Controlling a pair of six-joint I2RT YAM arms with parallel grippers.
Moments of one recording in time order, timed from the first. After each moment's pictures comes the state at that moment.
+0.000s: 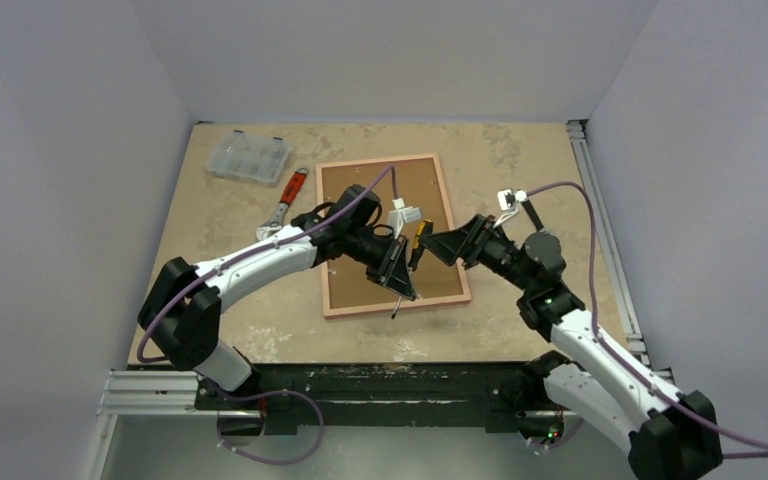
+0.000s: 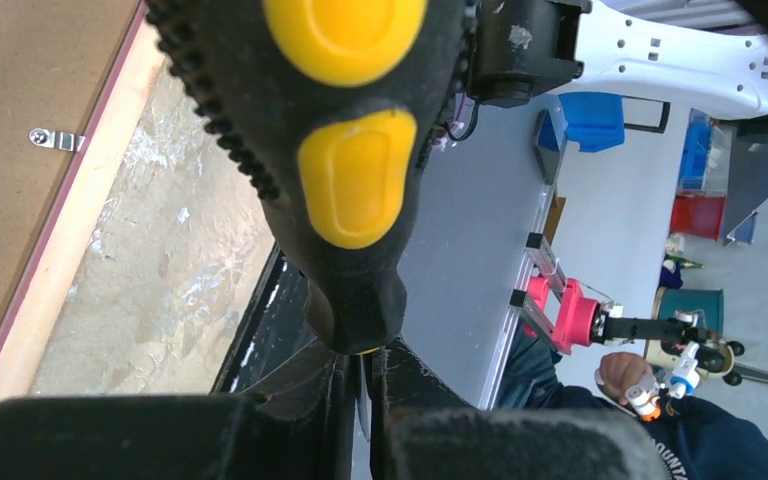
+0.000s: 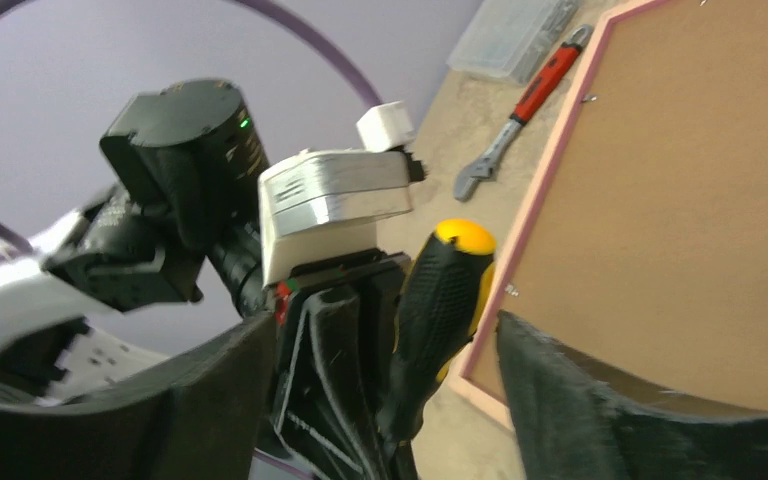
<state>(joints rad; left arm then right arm) -0.75 1.55 1.12 -0.40 0.88 -0.46 0.45 0.83 0.48 0.37 -0.43 0.89</state>
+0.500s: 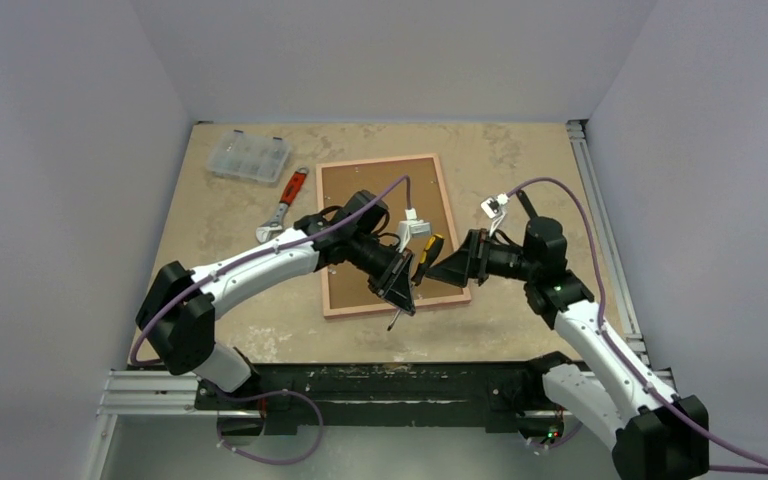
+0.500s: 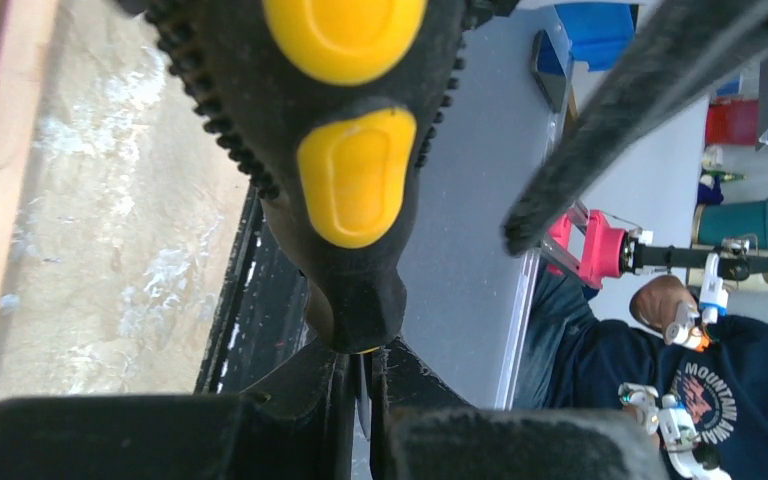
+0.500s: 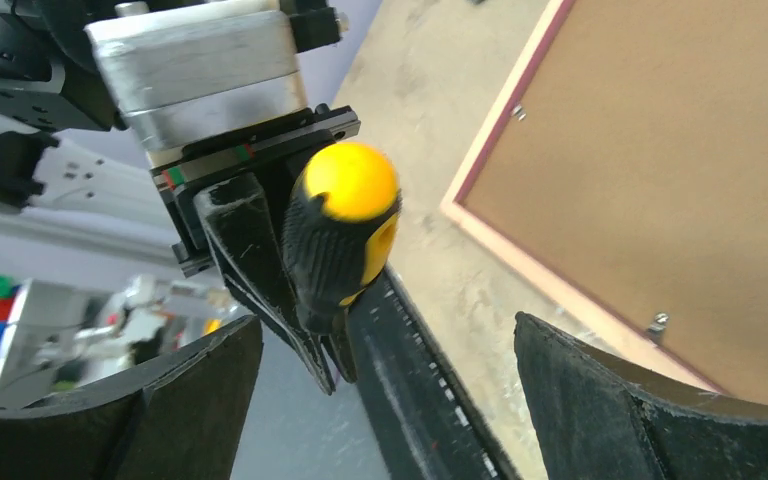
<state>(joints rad) -0.80 1.53 1.15 -0.51 0.92 -0.31 0.32 0.86 0.58 -0.04 -0.84 0.66</state>
